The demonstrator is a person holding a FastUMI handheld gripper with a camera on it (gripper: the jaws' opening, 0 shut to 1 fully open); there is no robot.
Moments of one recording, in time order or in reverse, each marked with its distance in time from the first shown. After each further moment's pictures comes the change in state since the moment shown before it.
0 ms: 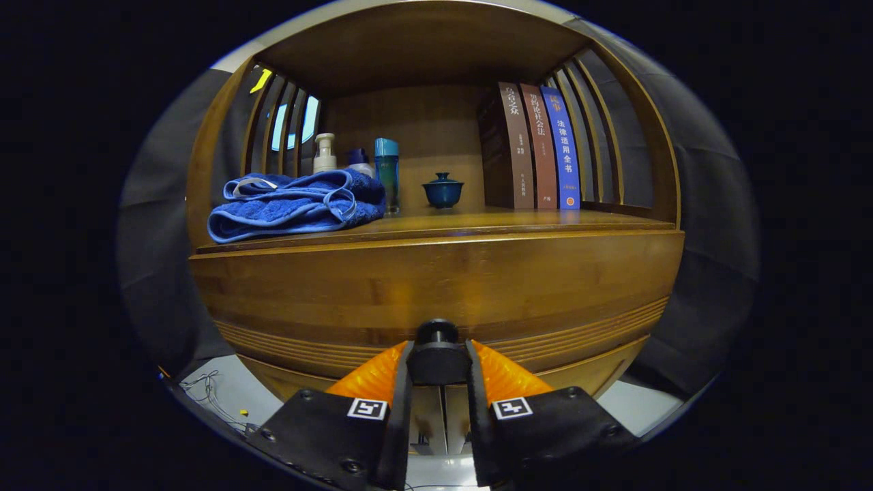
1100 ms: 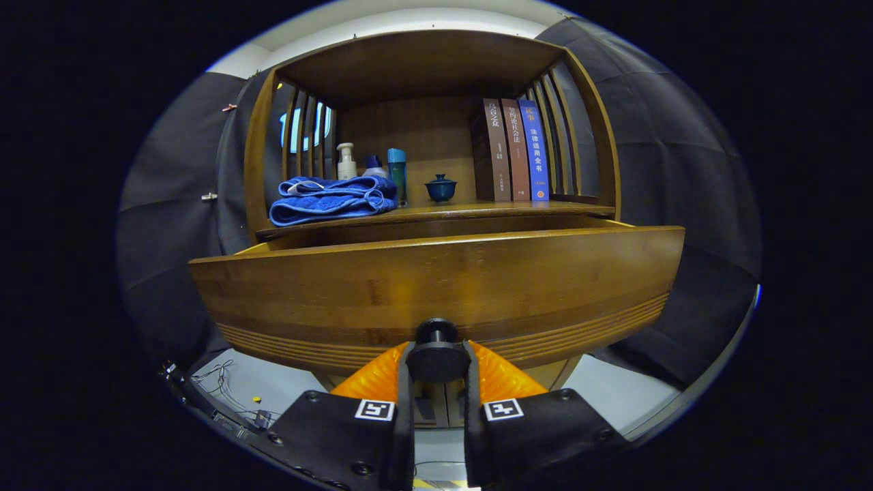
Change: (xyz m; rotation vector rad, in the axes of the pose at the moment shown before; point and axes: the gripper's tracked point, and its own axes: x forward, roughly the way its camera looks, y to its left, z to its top) arm -0.119 -0.012 -0.019 0.025 0.042 0.034
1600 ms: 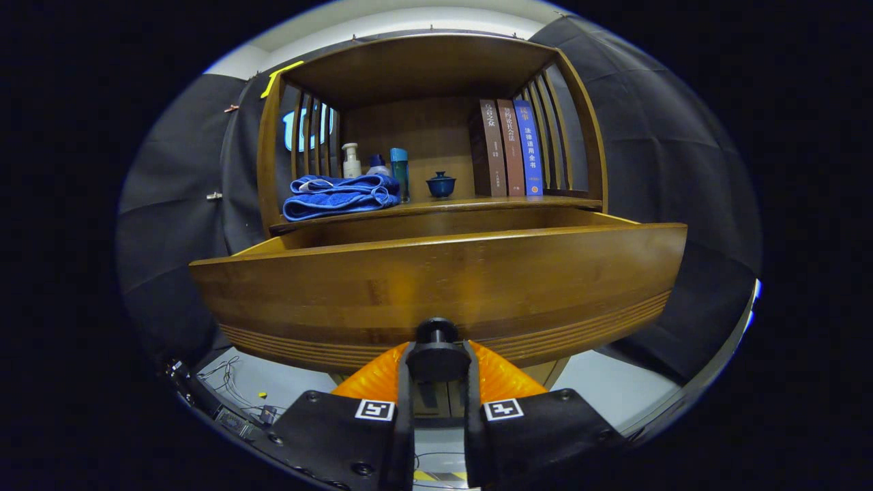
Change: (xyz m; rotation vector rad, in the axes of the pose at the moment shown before) arm 0.001 0.001 -0.006 0.000 0.023 0.009
